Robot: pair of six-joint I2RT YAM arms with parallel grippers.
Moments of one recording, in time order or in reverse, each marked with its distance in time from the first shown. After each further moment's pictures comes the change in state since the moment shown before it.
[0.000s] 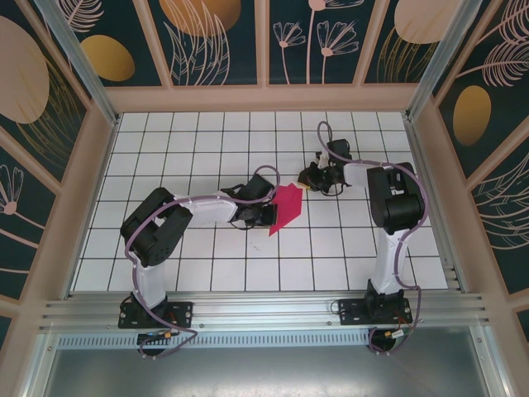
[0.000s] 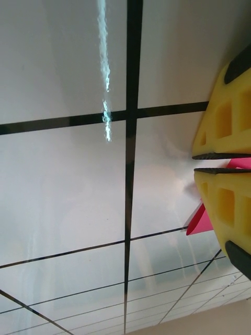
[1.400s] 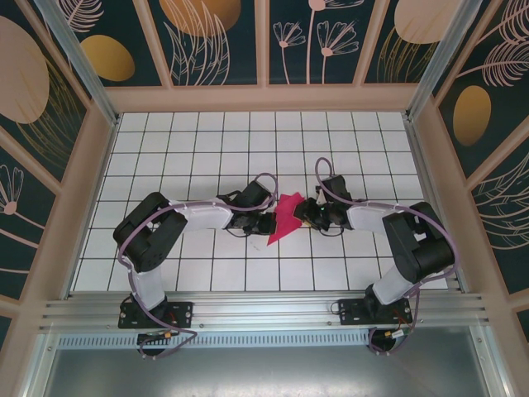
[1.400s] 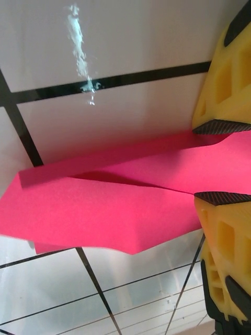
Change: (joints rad) left arm -0.020 -0.075 -0.092 0.033 0.105 0.014; right arm 0.198 -0.457 -0.549 0.151 0.169 0.235
